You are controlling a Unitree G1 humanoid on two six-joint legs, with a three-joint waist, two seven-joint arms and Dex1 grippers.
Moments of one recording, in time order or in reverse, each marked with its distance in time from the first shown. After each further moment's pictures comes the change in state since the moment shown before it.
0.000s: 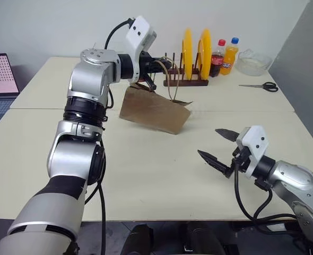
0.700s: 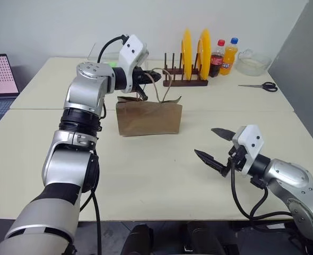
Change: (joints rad) left arm 0.098 0.059 -0.037 0.036 0.044 -0.132 0.037; right arm -0.020 0.012 0.039 0.018 -0.006 -0.025 0.002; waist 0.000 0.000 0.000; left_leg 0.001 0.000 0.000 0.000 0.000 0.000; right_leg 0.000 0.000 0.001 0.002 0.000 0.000
